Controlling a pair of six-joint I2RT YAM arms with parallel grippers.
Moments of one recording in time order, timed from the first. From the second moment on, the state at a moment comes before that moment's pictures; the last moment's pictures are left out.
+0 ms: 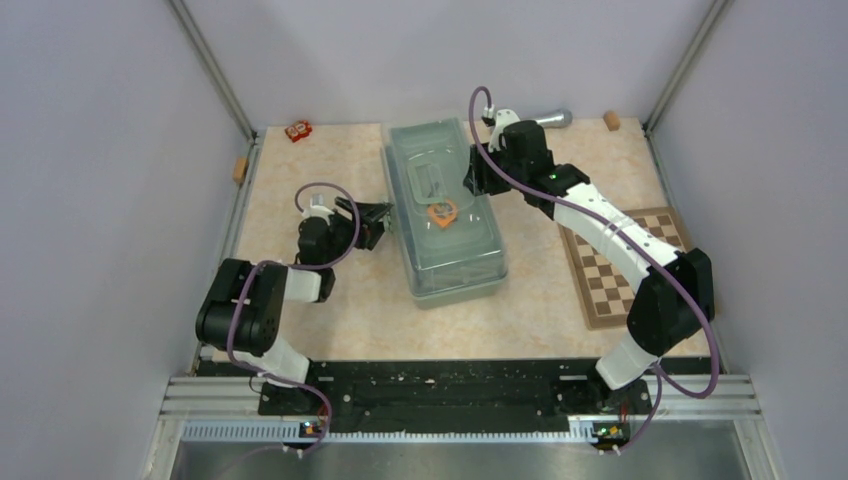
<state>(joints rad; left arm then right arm) -0.17 1.61 0.46 1.01 0.39 -1.42 0.52 1.61 1.41 -0.36 -0.07 0.22</state>
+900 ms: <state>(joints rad) -0.19 1.47 0.47 0.78 0.34 -1.32 0.52 1.61 1.41 -0.36 -0.07 0.21</state>
